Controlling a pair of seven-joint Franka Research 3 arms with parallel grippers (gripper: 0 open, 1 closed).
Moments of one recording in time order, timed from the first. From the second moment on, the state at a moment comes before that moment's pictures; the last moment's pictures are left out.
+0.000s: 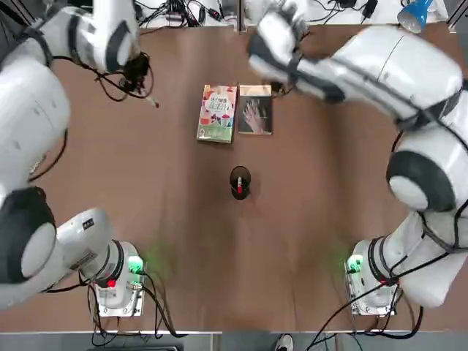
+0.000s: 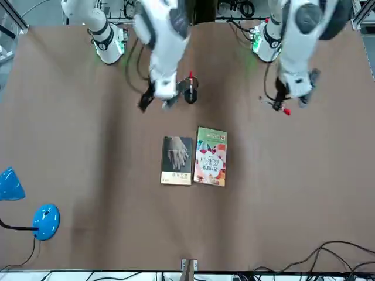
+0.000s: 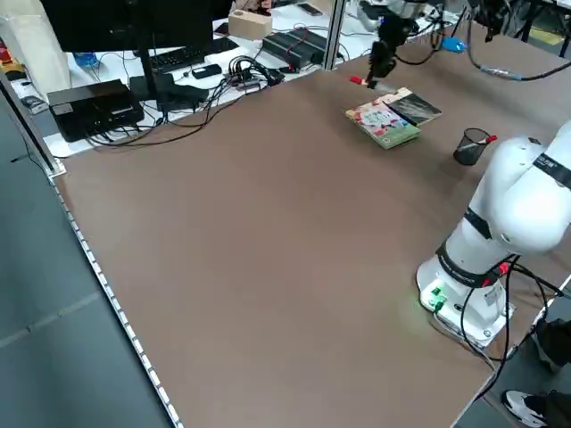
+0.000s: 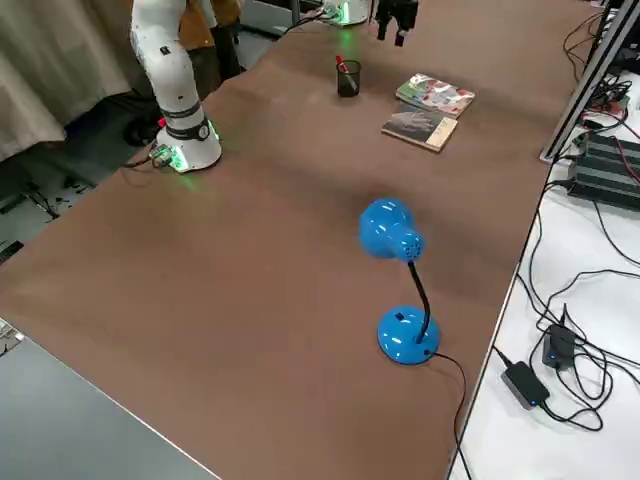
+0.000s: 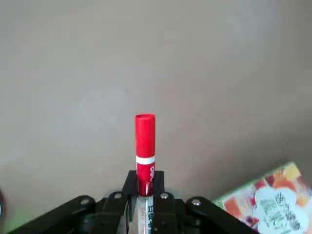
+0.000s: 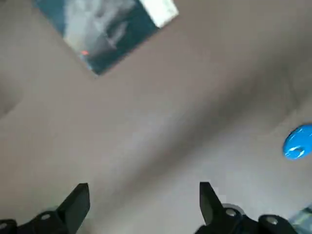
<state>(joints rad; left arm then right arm) 0.49 -0.36 -0.87 -2.26 -0.06 2.05 -1.25 0.97 0.34 -0.33 -1.49 -0.17 1.55 -0.16</state>
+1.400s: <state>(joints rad) -0.18 -0.03 -0.27 -1.81 -0.06 1.87 -1.26 -0.02 0.08 -0.02 -1.46 0.01 1.54 -0.06</state>
